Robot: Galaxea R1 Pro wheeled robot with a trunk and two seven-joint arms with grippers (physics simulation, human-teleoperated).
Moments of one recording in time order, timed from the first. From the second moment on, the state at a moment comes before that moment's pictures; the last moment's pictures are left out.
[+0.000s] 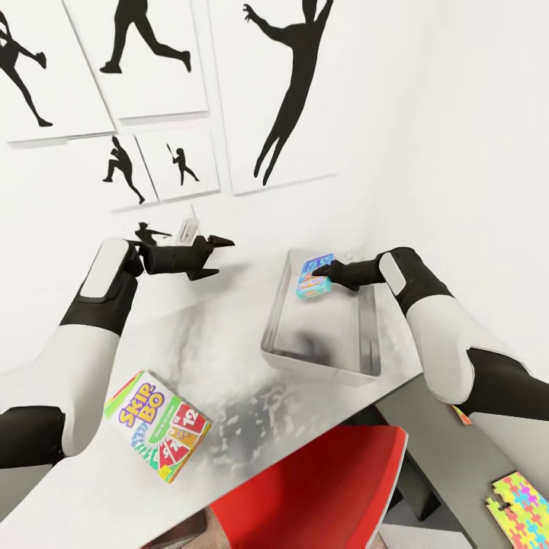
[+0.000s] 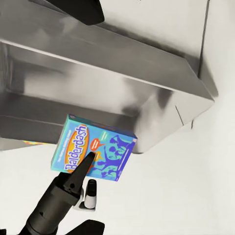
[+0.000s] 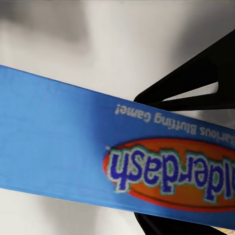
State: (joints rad) left arm -1.21 0.10 -0.04 -0.97 1.47 1.03 0.42; right arm -1.40 0.00 -0.23 -0.43 -0.09 0.92 0.42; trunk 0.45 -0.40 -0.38
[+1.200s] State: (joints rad) left arm -1.19 0.10 -0.04 -1.02 1.47 1.03 0.42; right arm -1.40 0.01 -0.23 -0.46 -0.09 0.92 0.41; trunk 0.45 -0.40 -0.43
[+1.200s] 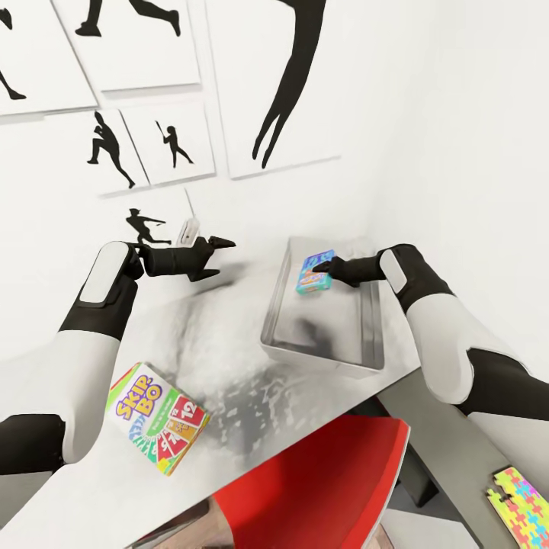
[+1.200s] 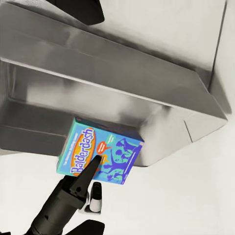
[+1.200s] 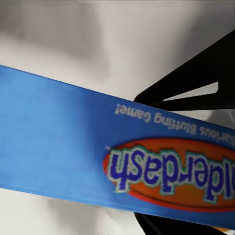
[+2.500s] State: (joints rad) left arm -1.19 0.10 -0.04 -1.02 1.47 1.03 0.42; right arm -1.40 -0.02 -0.23 -0.52 -0.09 0.92 0.41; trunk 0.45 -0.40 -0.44
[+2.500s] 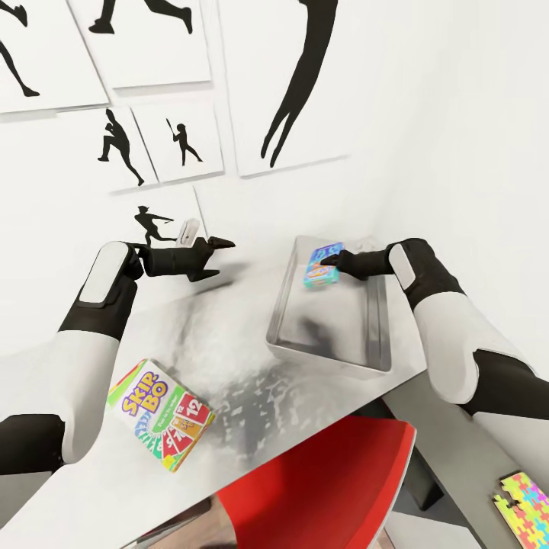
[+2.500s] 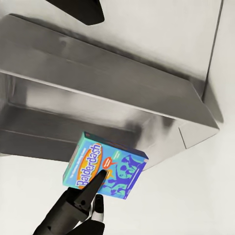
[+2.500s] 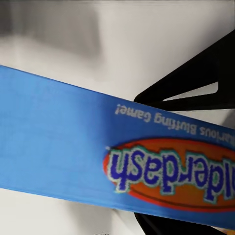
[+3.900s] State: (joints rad) left arm -1.19 0.09 -0.04 -1.01 1.47 1.03 0.42; right arm -1.46 -0.04 -0.23 -0.51 -0.09 0.92 0.42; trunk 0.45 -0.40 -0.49
